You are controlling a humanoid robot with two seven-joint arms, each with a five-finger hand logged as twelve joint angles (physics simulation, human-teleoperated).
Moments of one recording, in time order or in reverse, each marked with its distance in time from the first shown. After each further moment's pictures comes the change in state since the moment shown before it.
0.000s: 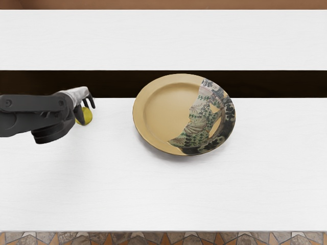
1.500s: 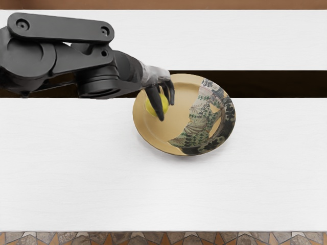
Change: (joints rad) left arm -0.358 -0.180 -0.203 -0.095 -0.462 -0.301 0.000; right arm 0.003 0.000 0.000 0.000 0.000 0.000 -0.001
